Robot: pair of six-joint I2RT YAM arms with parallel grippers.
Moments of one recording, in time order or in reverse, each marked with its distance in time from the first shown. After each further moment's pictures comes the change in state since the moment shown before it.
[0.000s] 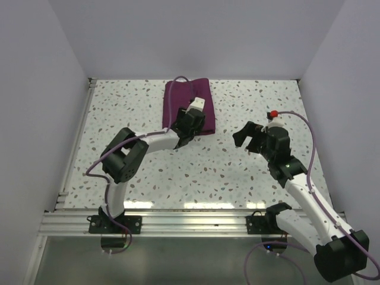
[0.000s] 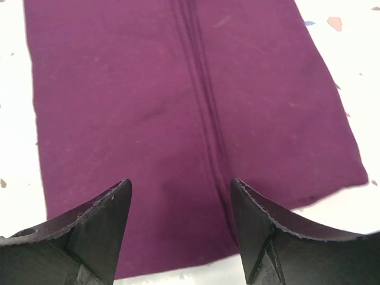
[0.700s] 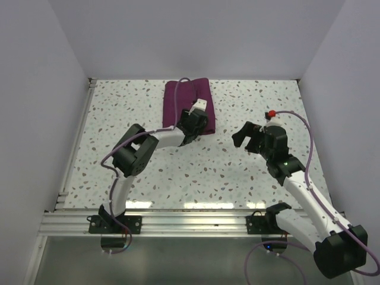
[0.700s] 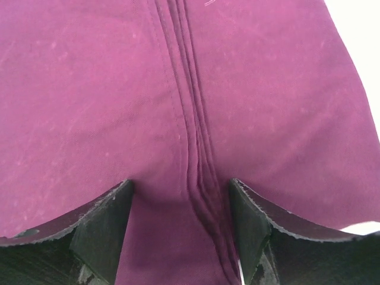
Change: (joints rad) left arm 0.017 0.140 0.099 -0.016 0.017 -0.037; right arm 0.000 0.038 0.000 0.000 0.000 0.001
